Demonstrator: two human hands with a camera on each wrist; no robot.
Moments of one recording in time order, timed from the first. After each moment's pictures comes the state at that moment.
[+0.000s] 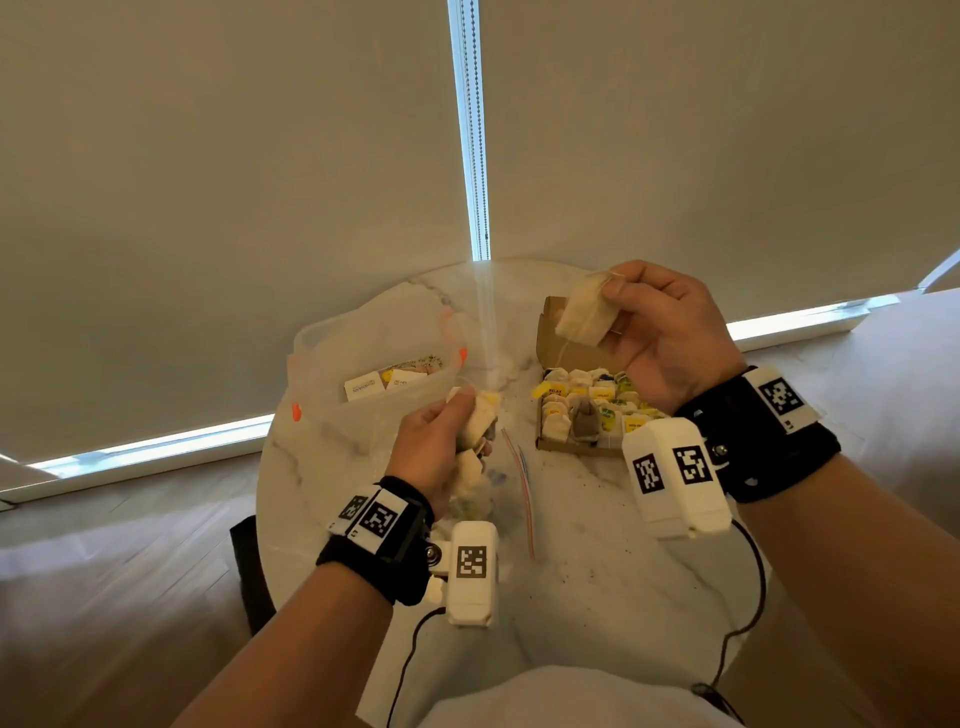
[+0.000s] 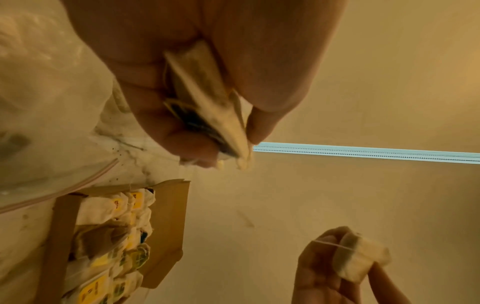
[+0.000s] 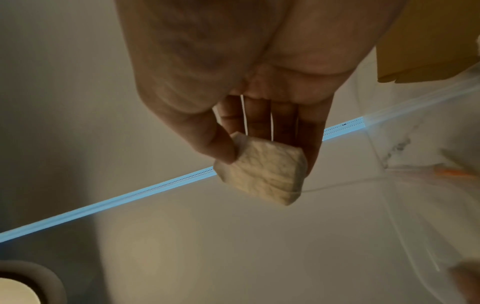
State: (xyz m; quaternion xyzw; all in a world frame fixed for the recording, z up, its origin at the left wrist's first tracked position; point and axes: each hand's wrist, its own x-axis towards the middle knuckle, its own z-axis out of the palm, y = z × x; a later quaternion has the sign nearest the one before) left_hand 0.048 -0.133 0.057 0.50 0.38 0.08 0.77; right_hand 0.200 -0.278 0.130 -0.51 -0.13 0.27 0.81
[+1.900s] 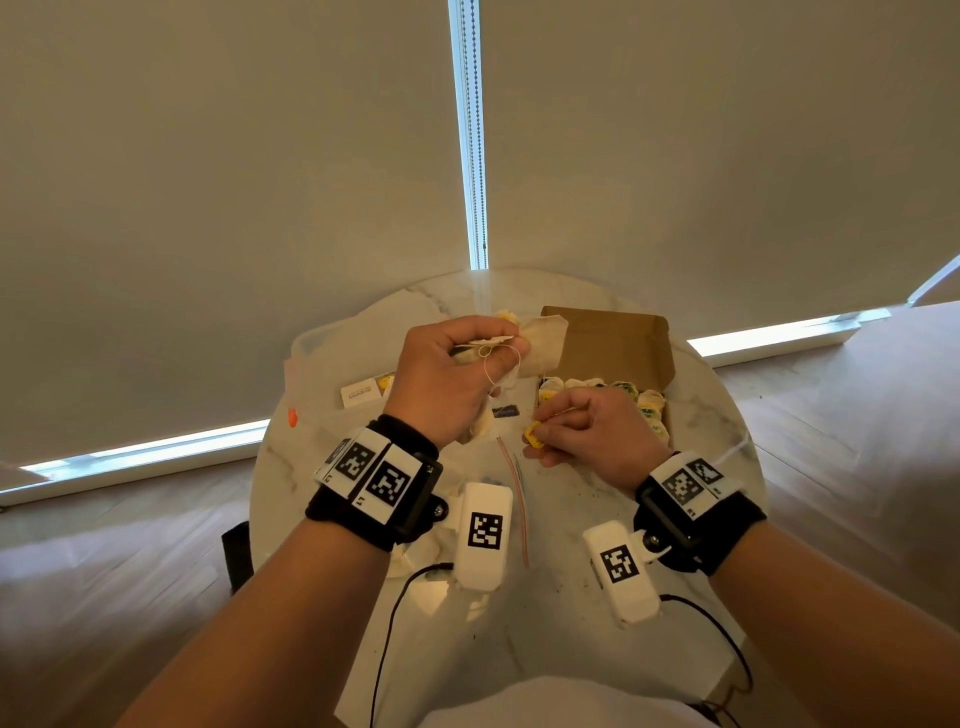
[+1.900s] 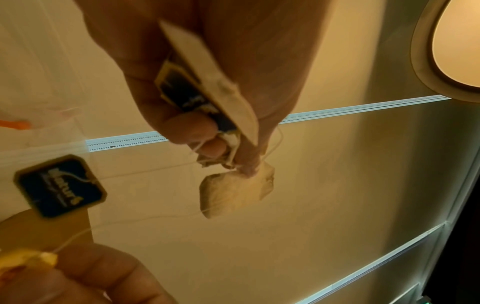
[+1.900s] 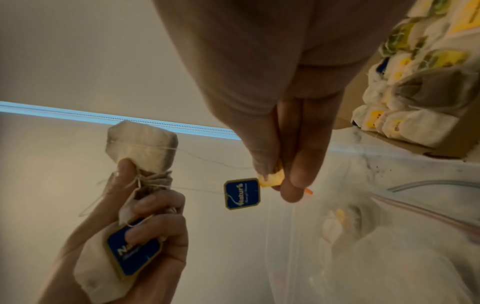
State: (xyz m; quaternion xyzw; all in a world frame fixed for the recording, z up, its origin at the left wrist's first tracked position) left_hand 0.078 -0.130 0.123 0.73 0.19 0.22 0.62; right_hand 0.164 -0.286 0.052 -0.70 -0.18 0.36 0.59
